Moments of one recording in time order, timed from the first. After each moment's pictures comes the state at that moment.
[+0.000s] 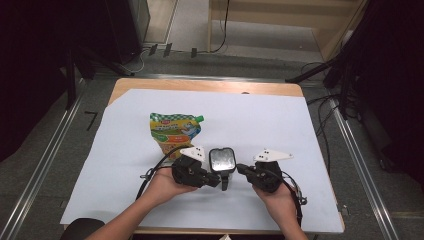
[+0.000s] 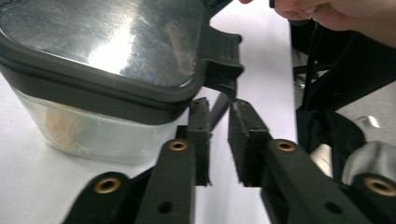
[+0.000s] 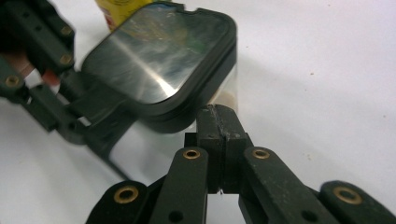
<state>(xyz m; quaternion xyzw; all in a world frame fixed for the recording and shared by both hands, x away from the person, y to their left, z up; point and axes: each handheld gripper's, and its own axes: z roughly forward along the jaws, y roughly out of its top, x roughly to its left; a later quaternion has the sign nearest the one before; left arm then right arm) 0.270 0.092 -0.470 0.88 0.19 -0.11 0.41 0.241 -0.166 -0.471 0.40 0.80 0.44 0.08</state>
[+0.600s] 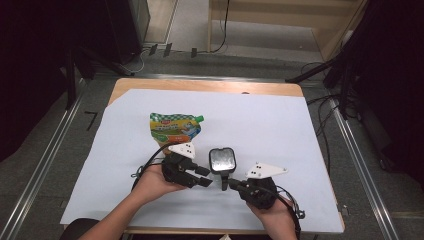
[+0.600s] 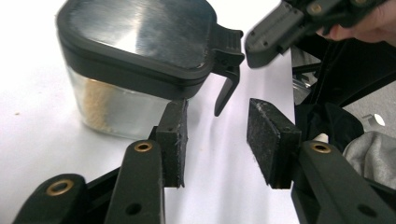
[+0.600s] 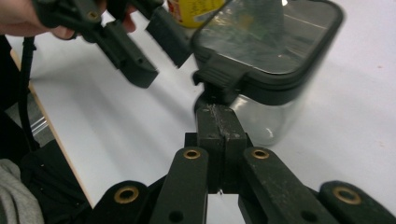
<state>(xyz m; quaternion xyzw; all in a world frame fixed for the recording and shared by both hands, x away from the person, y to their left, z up) 0.273 0.116 -0.458 0.88 0.18 -0.10 0.42 0.201 -0.145 -0.462 0.37 0.82 0.44 0.06</state>
